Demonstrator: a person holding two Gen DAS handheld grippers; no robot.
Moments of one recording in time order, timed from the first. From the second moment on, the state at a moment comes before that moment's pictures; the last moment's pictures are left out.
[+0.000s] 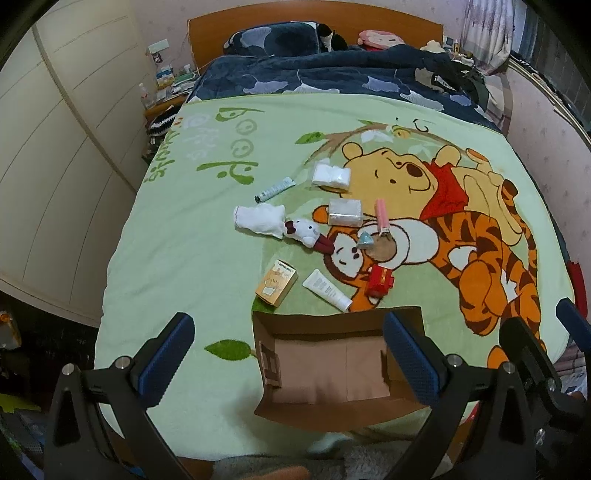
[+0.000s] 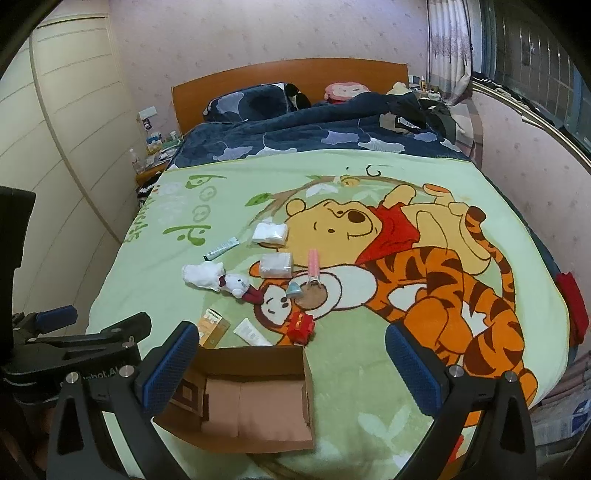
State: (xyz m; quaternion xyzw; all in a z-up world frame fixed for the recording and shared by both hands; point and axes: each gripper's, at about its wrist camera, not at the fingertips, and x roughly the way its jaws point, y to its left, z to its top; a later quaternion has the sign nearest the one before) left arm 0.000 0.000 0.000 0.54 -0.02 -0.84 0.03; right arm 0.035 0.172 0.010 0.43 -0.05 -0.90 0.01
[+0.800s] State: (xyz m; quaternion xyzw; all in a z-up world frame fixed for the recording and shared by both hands) left arm 0.014 0.004 -0.018 0.57 -0.01 -0.82 0.02; right arm 0.048 0.173 -0.004 0.47 -0.03 -0.88 -0.02
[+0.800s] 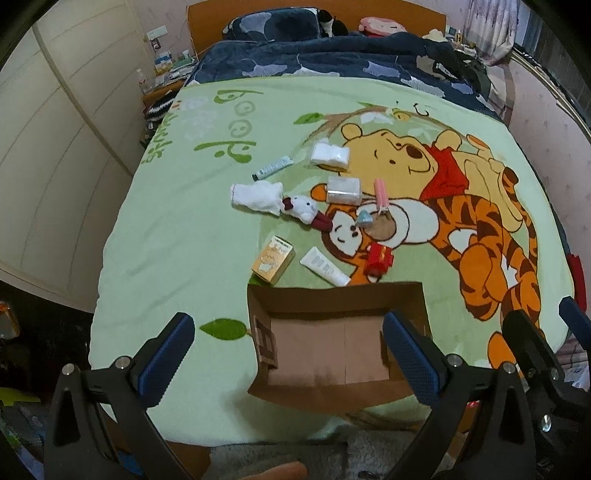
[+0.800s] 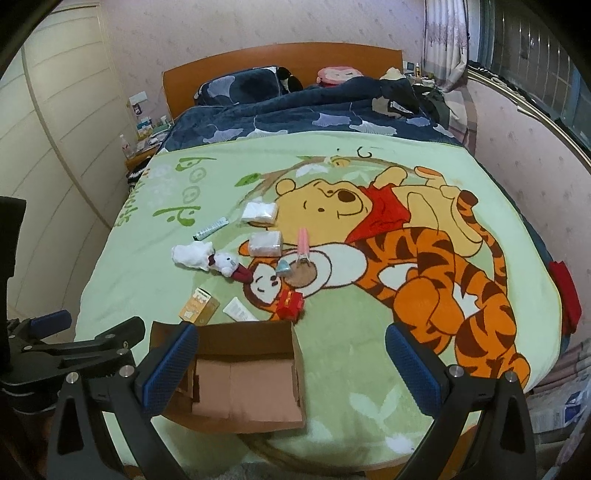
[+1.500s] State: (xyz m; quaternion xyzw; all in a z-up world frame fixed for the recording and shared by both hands) left arm 0.038 0.040 -0.046 0.60 -0.02 -0.80 0.00; right arm 0.078 0.210 -0.031 0.50 -0.05 -0.87 -0.04
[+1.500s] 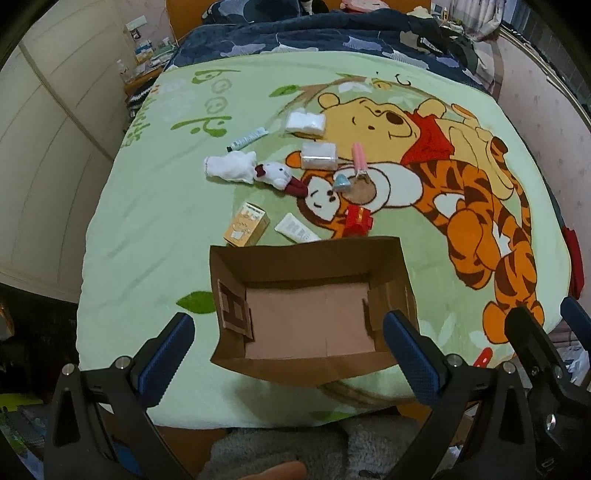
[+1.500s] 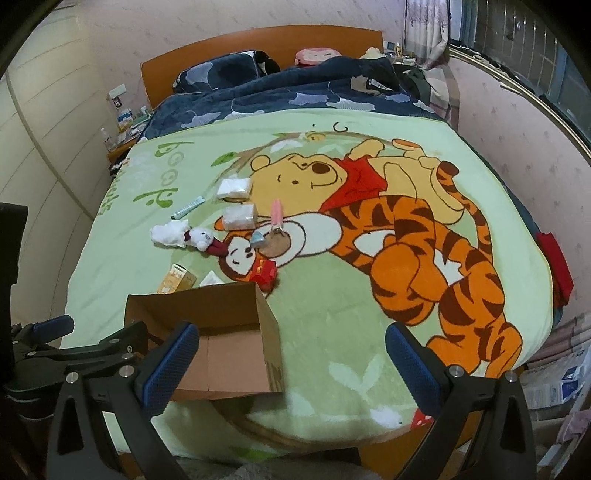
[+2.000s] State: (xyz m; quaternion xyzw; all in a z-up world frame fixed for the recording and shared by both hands) left arm 0.043 0.047 -0.055 0.61 -0.03 -0.79 -0.01; right arm 0.086 0.216 -0.038 0.51 -0.05 -0.86 -0.05
